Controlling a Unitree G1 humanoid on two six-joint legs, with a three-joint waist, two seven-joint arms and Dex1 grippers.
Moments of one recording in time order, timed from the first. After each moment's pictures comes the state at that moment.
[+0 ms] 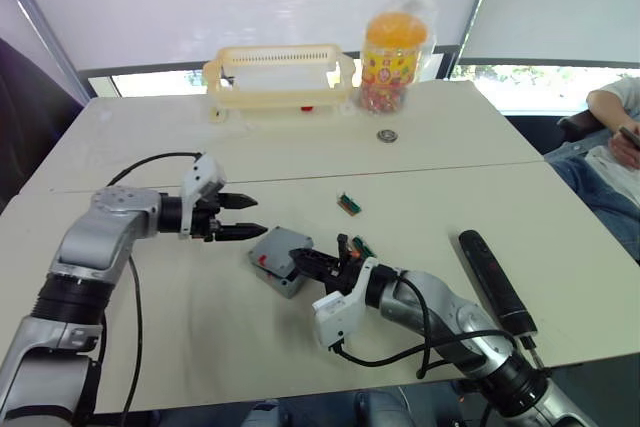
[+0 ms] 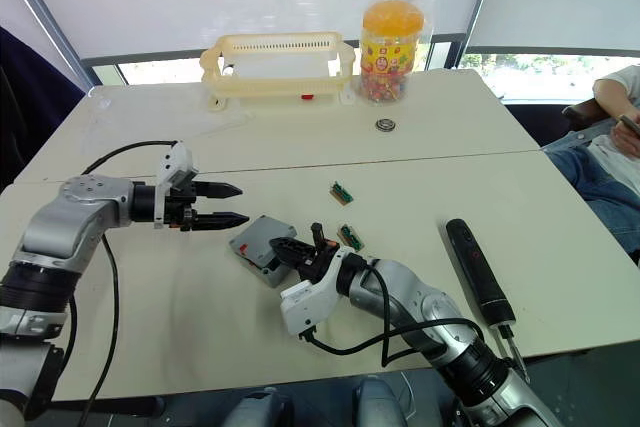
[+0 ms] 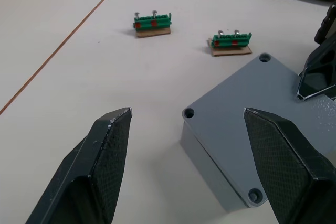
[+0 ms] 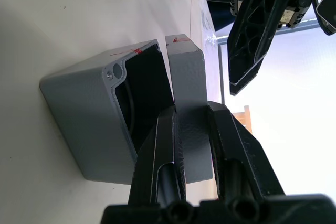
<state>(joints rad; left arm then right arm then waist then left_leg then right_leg) -0.62 0.77 -0.07 0.12 -0.37 0.50 -1.22 -0.35 -0.46 0.49 -0.24 -0.89 -0.36 0.46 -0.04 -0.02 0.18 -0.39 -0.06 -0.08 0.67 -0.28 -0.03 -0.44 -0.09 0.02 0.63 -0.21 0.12</state>
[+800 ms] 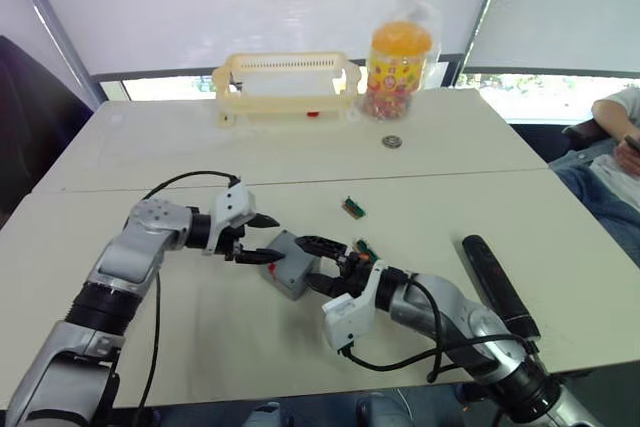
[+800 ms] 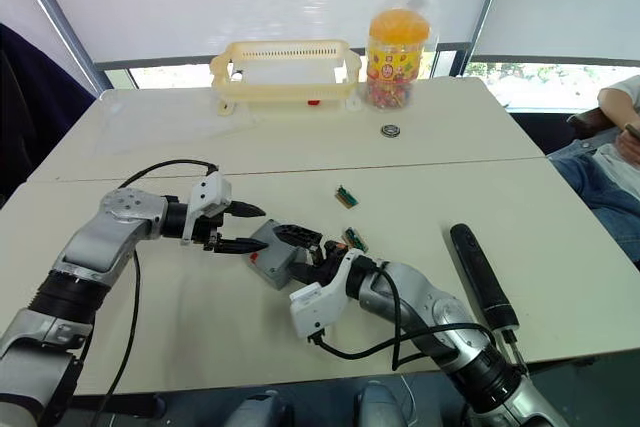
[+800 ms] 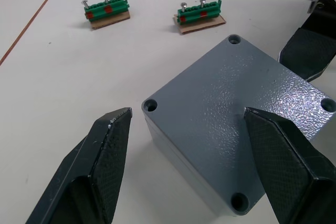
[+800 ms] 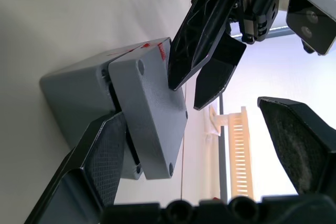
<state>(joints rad) -0.59 0.69 -0.18 0.15 -0.24 0.30 -1.24 -0.31 -0.51 0.45 -0.29 -0.84 -0.36 0.48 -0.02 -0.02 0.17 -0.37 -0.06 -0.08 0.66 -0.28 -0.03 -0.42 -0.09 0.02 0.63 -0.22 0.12</state>
